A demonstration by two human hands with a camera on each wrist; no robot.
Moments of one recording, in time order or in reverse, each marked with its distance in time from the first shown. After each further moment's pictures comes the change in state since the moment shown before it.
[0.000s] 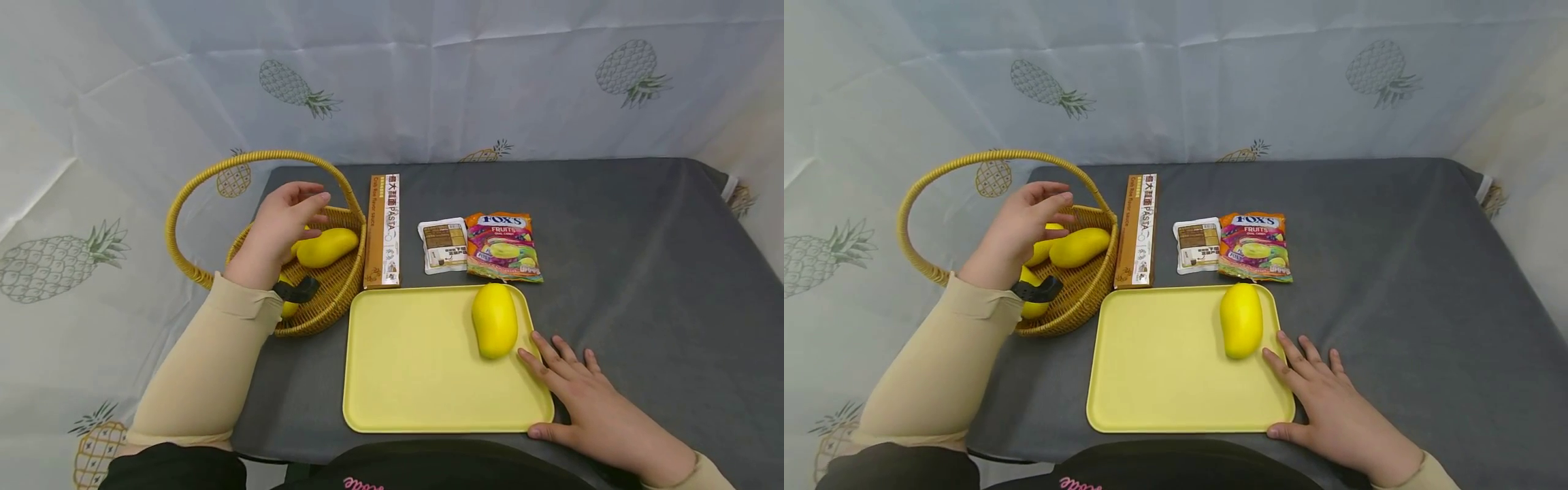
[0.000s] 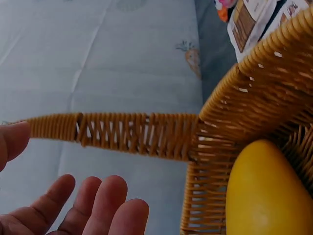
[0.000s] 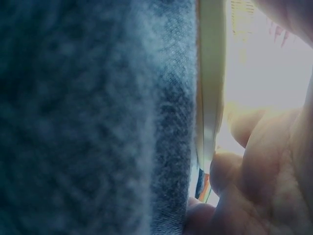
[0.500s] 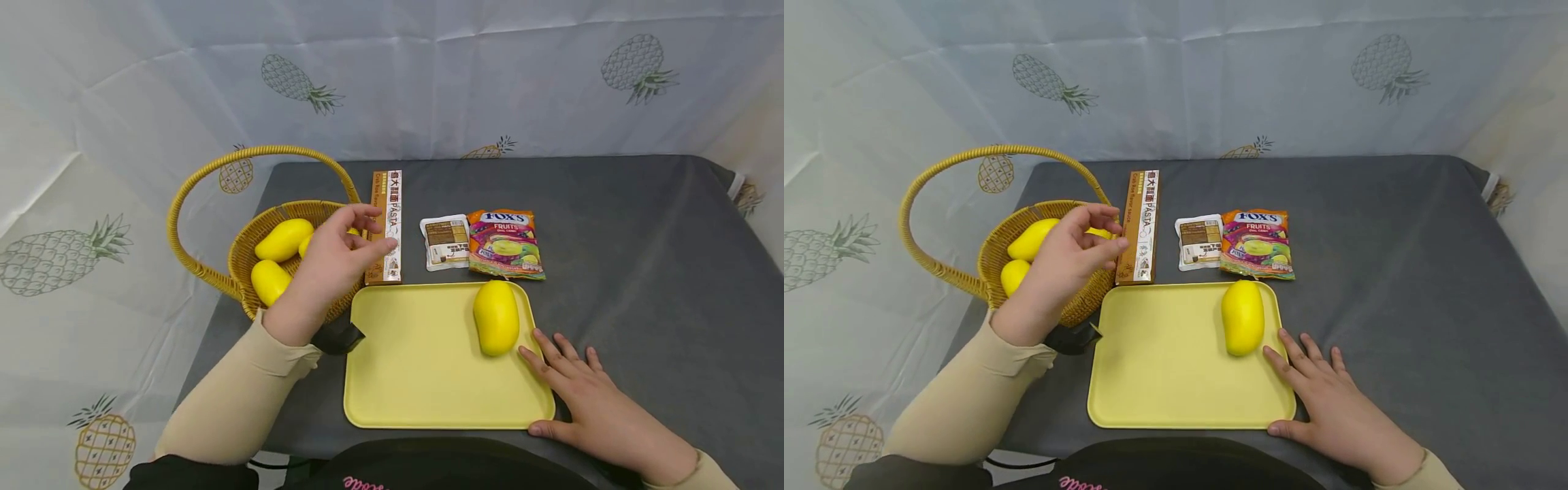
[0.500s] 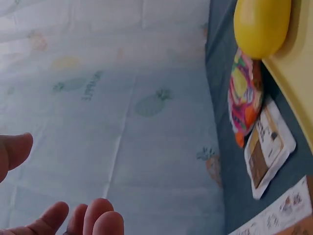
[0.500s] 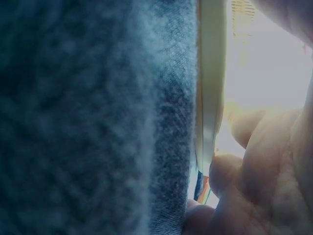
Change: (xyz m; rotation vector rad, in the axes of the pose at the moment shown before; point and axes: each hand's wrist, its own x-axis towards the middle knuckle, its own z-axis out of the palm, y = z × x) left_hand -0.065 0.013 0.074 0.026 -0.070 0.193; right_hand 0.002 0.000 0.000 -0.002 -0.021 0.006
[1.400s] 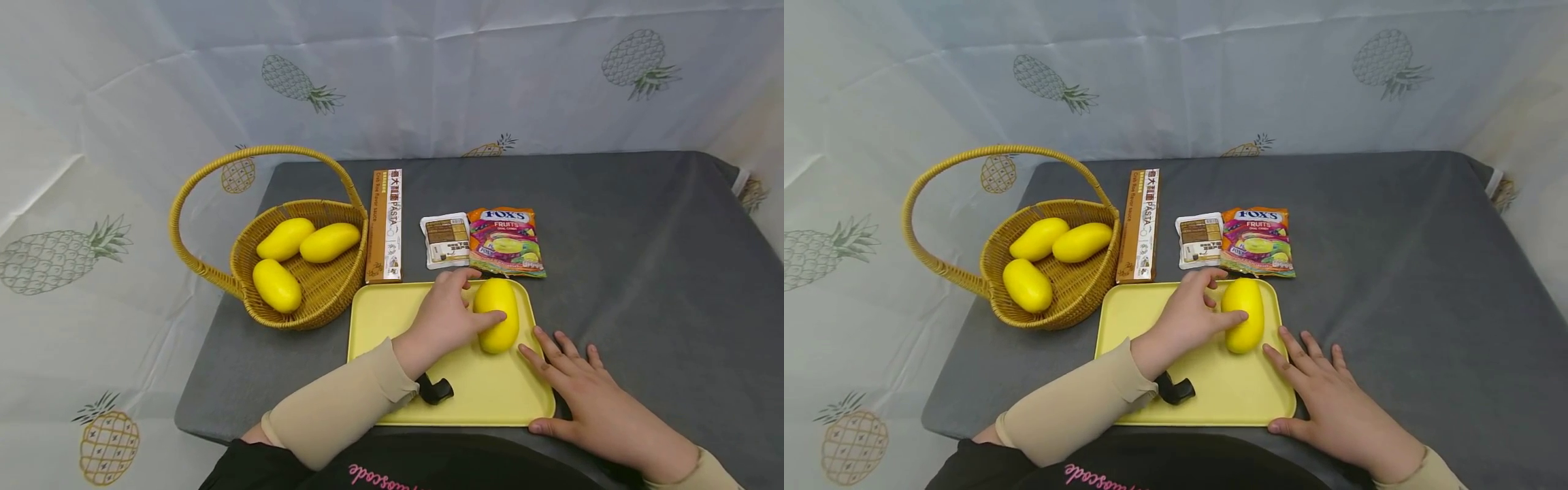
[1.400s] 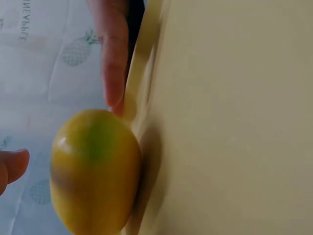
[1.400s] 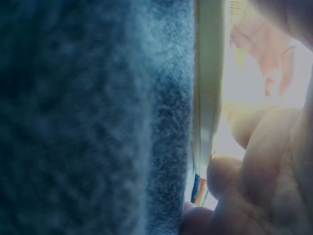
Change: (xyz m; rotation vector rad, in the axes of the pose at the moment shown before) left_hand -0.008 -0.043 0.167 0.207 -0.172 -0.069; right_hand 0.000 0.000 0.001 -0.026 0.024 -0.030
